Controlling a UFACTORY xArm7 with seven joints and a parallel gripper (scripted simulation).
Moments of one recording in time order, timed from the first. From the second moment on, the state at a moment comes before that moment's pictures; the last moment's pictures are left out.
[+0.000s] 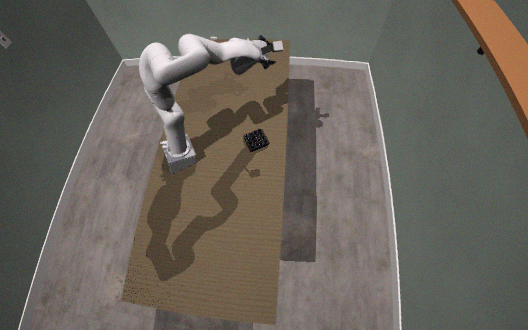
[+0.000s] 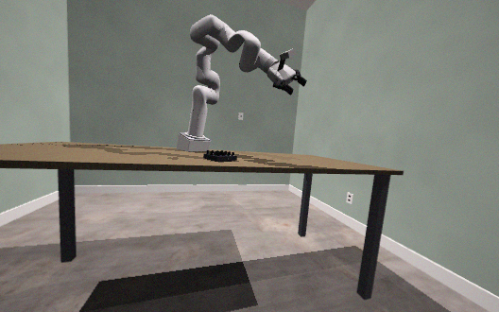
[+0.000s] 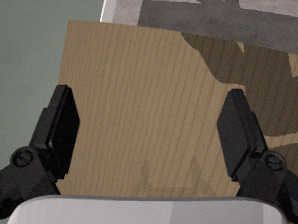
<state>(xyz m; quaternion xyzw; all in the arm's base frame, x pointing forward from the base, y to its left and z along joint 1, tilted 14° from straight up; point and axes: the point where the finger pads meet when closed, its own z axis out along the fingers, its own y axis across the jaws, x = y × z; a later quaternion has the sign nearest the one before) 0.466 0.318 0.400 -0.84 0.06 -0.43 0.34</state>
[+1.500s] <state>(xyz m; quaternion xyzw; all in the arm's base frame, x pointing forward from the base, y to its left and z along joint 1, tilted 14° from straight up) 0.481 0.266 0.314 -0.87 0.02 -0.40 0.27</state>
